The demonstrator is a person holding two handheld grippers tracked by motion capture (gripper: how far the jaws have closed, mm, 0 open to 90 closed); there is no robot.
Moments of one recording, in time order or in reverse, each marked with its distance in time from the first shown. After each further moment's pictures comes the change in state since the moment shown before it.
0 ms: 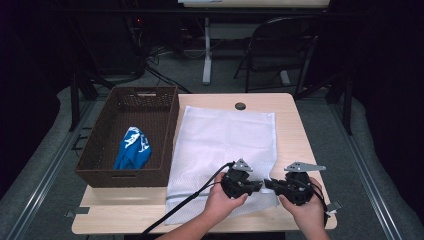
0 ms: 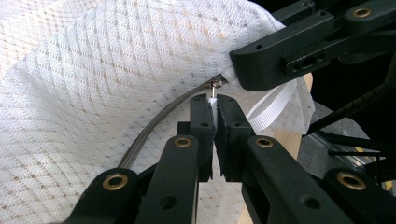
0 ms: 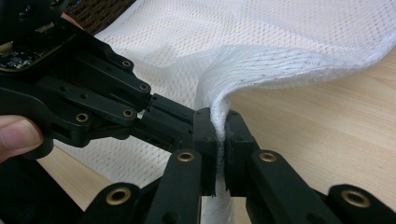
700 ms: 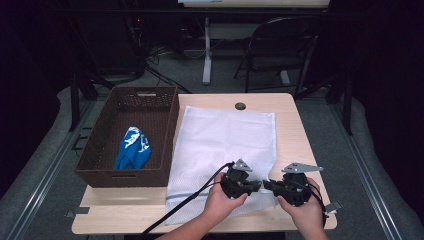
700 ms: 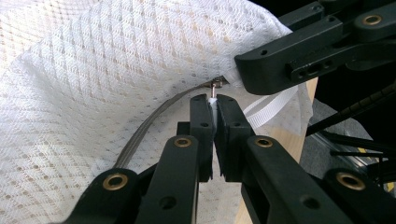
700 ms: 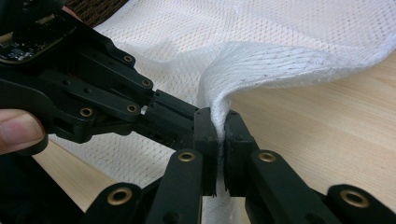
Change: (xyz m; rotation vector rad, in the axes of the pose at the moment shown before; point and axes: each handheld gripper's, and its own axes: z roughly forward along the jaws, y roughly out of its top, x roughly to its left) left arm 0.001 -0.001 -0.001 0.015 0.010 -0.016; right arm 0.005 -0.001 0.003 0.014 -0.012 -0.018
